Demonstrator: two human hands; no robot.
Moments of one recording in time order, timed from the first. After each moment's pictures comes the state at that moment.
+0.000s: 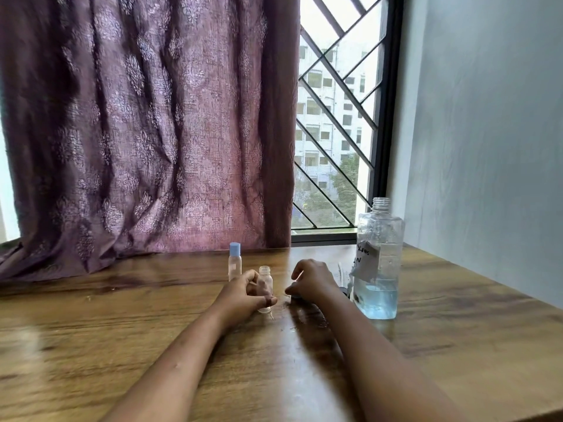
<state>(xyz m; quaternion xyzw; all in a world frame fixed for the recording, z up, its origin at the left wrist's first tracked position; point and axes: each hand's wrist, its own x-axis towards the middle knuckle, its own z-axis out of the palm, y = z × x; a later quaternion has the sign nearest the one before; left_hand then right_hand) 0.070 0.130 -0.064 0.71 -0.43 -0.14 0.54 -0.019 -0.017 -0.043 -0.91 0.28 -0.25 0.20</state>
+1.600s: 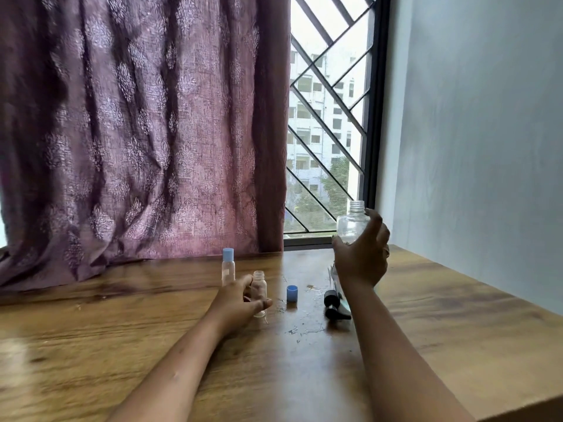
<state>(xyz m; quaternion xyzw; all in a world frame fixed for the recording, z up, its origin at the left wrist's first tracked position) 0.062 0.134 -0.056 0.77 -0.46 -0.03 0.44 -0.068 -0.035 -0.005 -0.63 0.40 -0.65 0.15</state>
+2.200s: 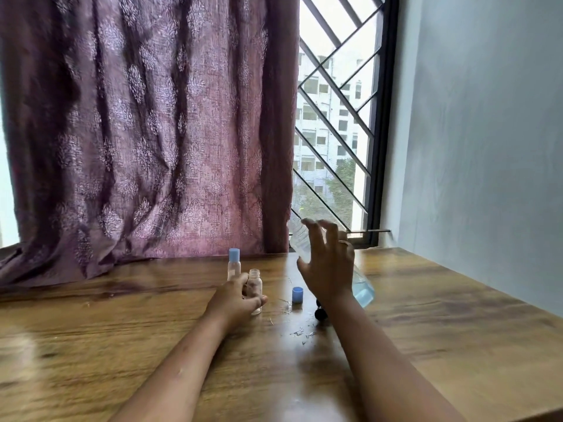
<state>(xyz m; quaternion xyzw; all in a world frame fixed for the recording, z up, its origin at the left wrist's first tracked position) 0.079 0.133 -0.061 0.81 -0.41 0.03 0.43 -0.040 -0.004 -0.019 -0.78 0.24 -0.56 -0.11</state>
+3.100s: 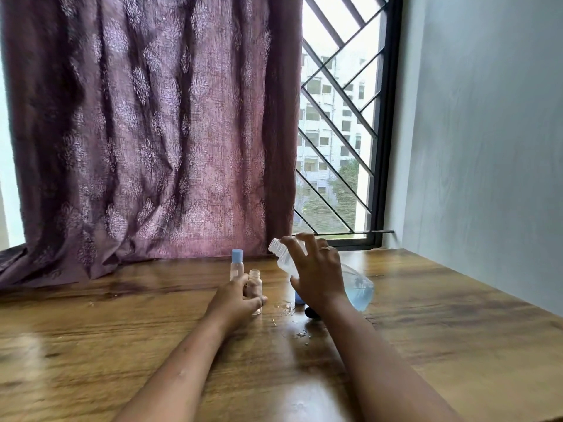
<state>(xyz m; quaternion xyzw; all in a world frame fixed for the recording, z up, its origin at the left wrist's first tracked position) 0.082 0.135 -0.061 0.82 -0.40 0.03 0.41 -0.028 -0.001 -0.029 -0.86 0.20 -0.45 -0.17</state>
